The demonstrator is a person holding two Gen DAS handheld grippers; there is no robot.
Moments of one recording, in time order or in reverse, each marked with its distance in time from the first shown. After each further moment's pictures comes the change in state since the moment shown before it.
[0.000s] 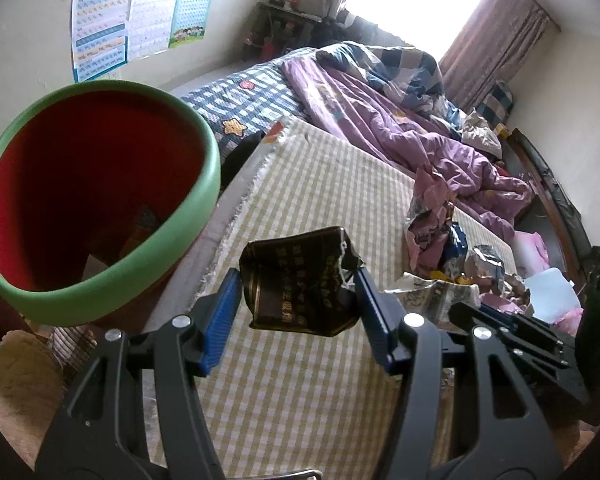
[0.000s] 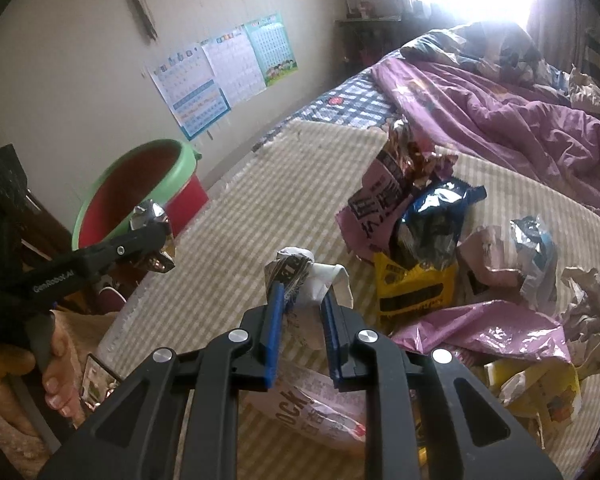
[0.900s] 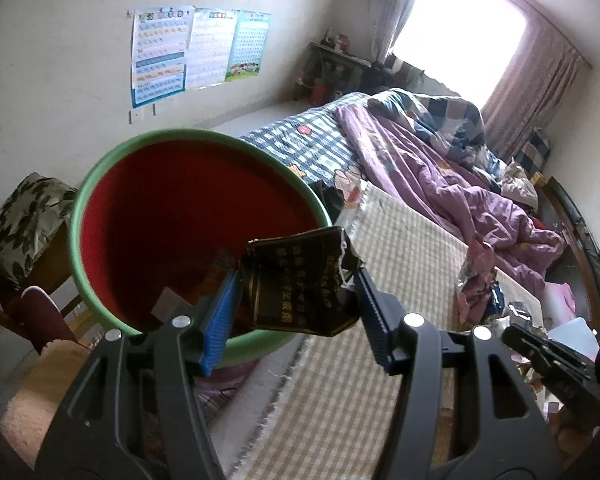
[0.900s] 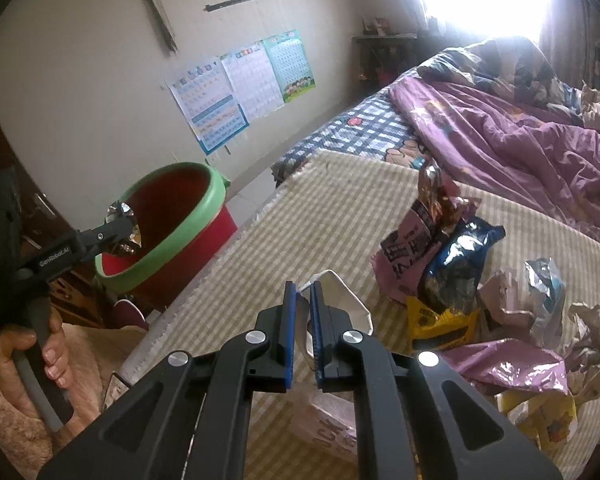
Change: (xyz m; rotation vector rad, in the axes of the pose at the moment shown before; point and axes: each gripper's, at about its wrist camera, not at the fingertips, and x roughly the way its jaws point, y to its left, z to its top) left arm -0.049 0.055 0.025 -0.090 -0.157 0.151; right arm -0.010 0.021 0.021 -0.037 -0.058 0.054
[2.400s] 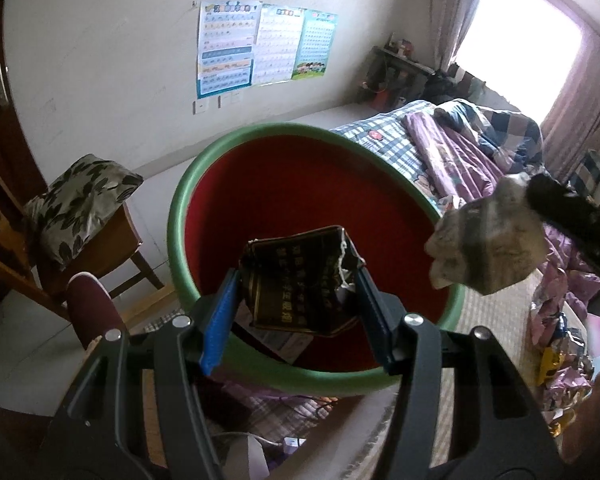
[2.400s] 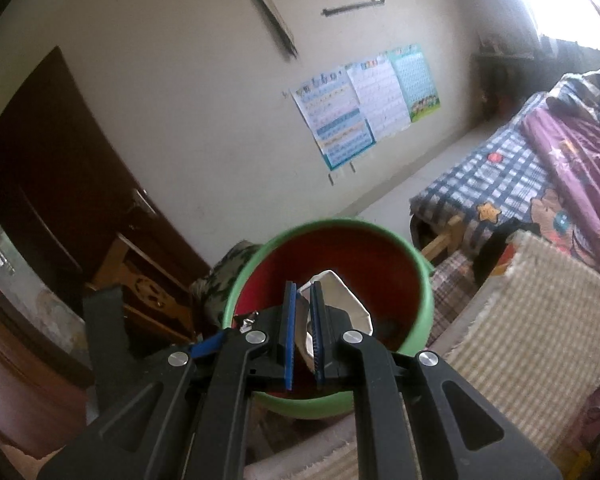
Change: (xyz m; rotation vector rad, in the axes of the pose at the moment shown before) left arm 0.011 0.075 0.005 -0.097 0.009 0.201; right arm 0.078 0.150 0.093 -0.131 -0.011 0.410
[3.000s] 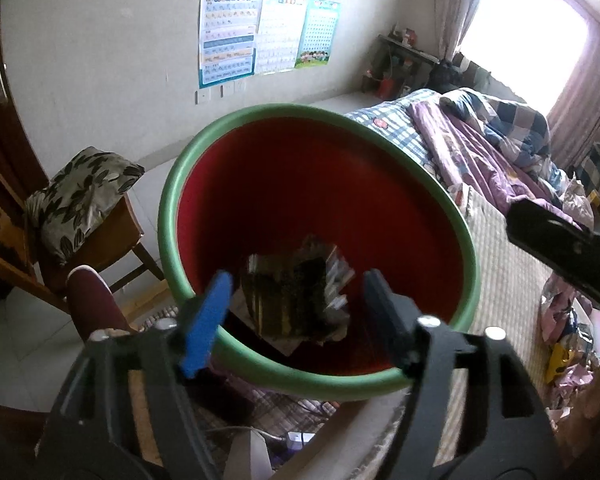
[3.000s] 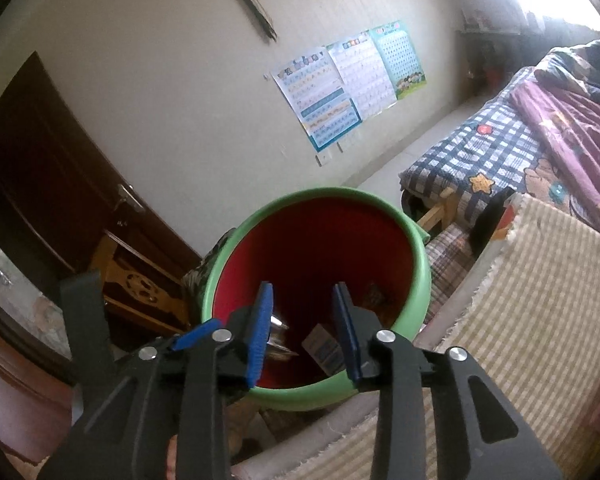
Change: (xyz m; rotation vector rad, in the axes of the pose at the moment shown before) left arm 0.013 -0.002 -0.003 0.007 0.027 0.013; right arm 0.011 -0.010 -0.016 0.056 0.029 -0.034
